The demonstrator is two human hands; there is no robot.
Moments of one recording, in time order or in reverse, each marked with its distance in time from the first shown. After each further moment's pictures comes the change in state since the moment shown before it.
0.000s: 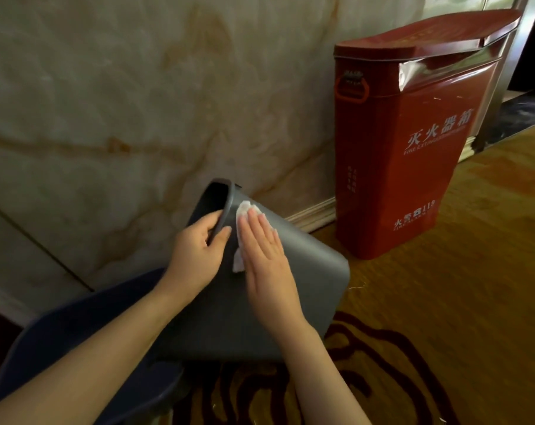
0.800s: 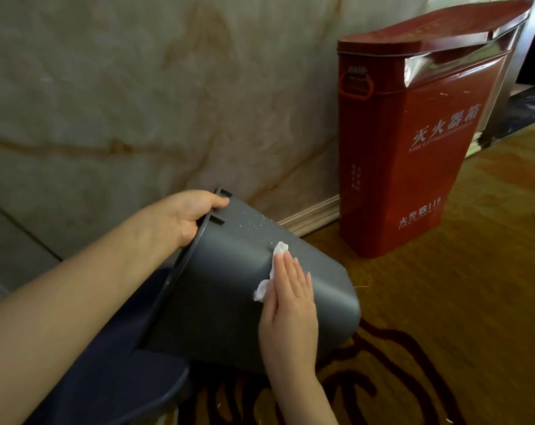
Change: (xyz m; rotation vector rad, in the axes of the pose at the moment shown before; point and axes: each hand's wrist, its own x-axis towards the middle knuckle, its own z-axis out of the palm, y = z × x) left_hand 0.068 0.038 -0.019 -0.296 -0.325 -0.968; right_hand -0.045 -0.022 0.004 -0.048 0.175 0.442
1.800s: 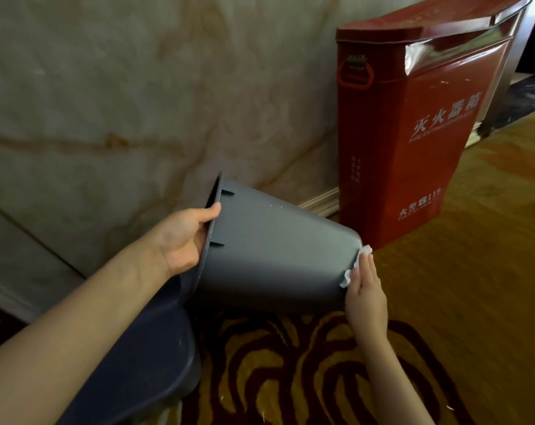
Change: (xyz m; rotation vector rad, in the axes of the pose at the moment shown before) left_hand 0.000 -0.042 -0.008 -0.331 -0.217 0.137; right_hand 0.044 0.126 -0.023 -0.012 0.037 0.379
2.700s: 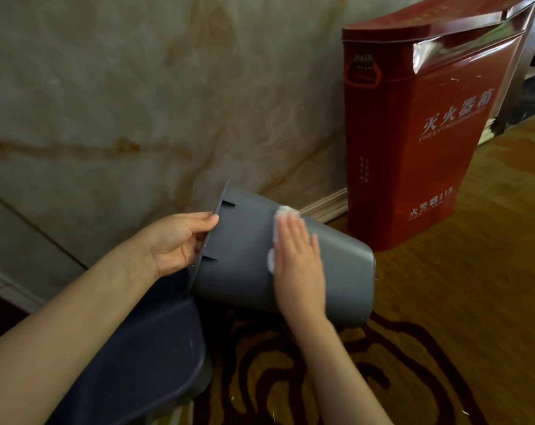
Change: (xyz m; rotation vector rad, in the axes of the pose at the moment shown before) left_hand -0.009 0.007 -0.022 0.180 0.038 0.006; right_hand -0.031 -0.107 0.038 -0.189 -0.092 -0.551
